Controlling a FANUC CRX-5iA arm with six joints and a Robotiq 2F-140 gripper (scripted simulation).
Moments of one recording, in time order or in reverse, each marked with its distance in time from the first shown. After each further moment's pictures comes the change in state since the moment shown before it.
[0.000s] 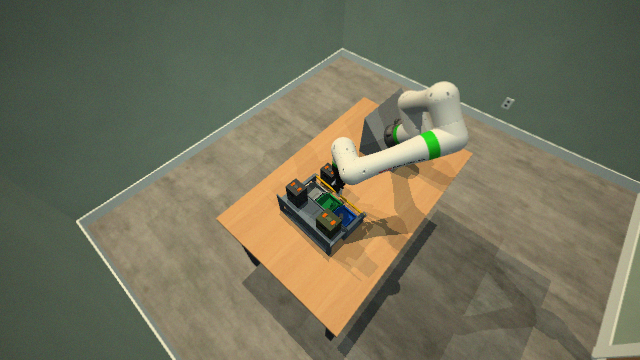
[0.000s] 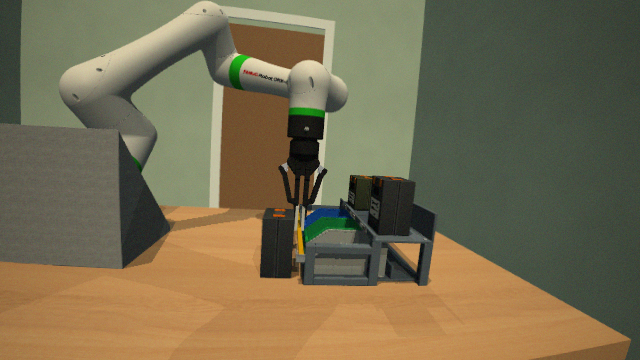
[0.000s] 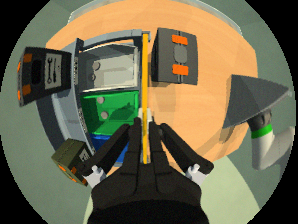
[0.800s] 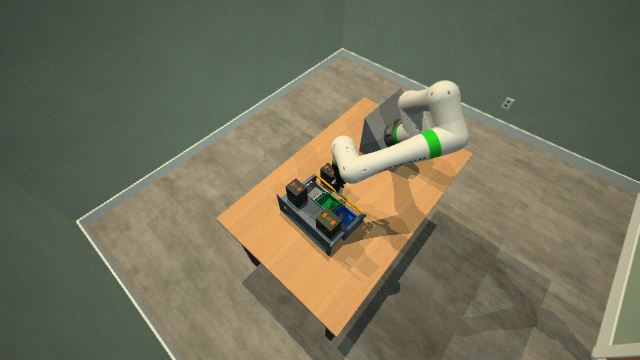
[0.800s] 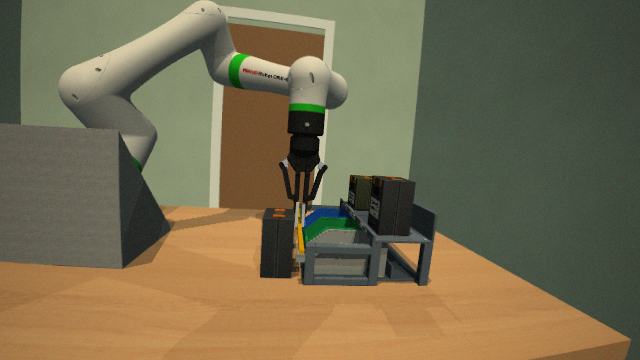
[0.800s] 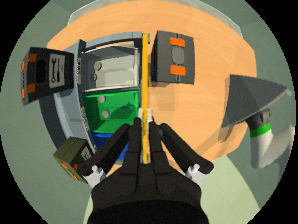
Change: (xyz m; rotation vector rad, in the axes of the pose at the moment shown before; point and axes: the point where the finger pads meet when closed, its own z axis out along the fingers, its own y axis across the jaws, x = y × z) arm 0.000 0.000 -0.010 0.000 0.000 0.000
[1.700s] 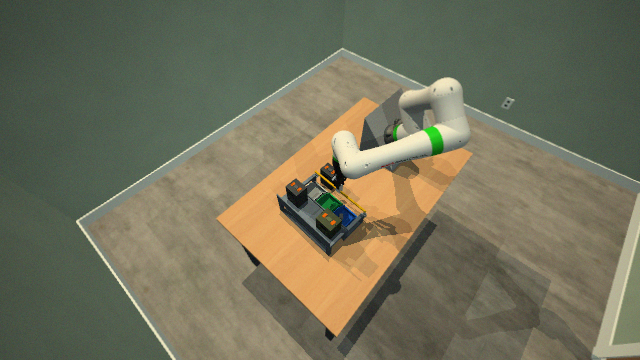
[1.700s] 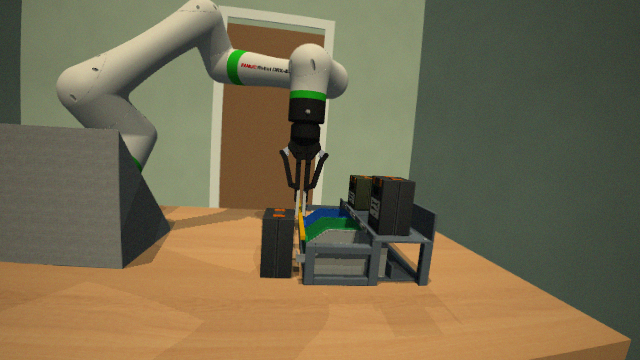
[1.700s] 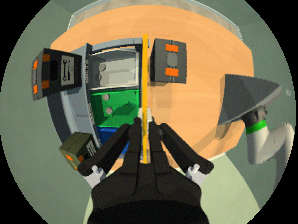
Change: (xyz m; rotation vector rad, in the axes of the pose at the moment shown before) arm 0.000 0.000 -0.031 0.001 0.000 0.000
